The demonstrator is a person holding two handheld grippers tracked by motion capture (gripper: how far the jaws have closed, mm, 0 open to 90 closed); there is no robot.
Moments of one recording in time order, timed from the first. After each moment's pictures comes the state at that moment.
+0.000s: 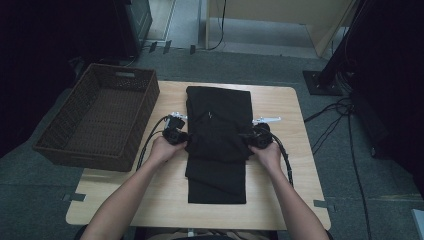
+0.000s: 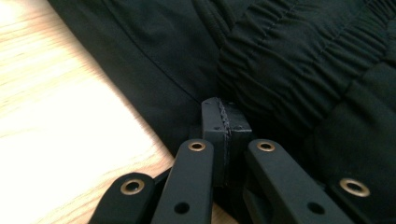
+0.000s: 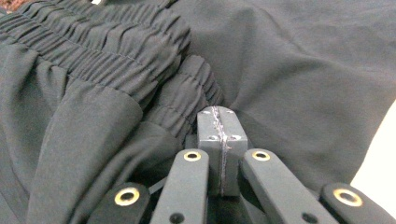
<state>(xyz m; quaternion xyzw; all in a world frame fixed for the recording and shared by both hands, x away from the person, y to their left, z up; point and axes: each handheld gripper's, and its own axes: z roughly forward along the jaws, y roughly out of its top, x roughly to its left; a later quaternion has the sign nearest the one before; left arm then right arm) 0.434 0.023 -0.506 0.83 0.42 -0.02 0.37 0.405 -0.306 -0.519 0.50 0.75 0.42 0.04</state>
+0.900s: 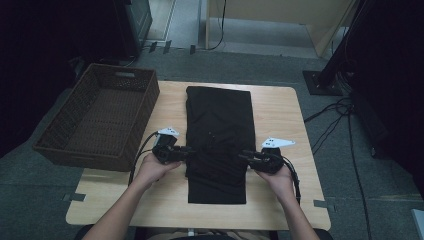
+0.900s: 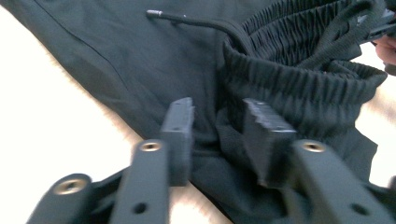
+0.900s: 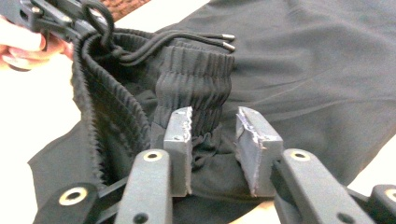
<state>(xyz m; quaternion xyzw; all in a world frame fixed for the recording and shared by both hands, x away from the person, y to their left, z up) 0.362 0.044 -0.484 0.82 0.38 -0.04 0.42 0.307 -0.311 -0.488 0.41 0.77 0.48 0.06</state>
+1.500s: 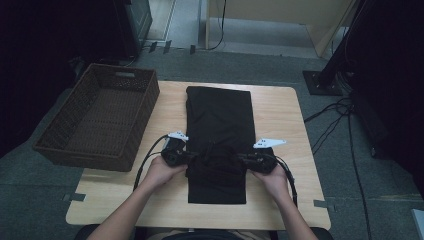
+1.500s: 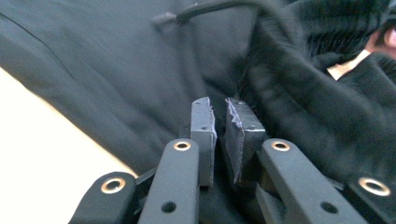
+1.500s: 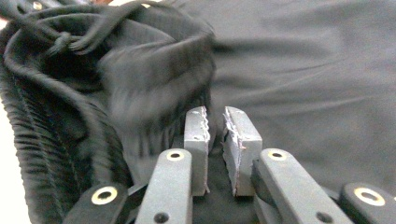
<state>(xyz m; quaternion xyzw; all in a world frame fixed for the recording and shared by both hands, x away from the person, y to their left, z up) 0.343 0.027 -0.489 0.85 0.34 -0.06 0.40 0.306 -0.298 -0.497 0.40 0.80 0.45 0.04</state>
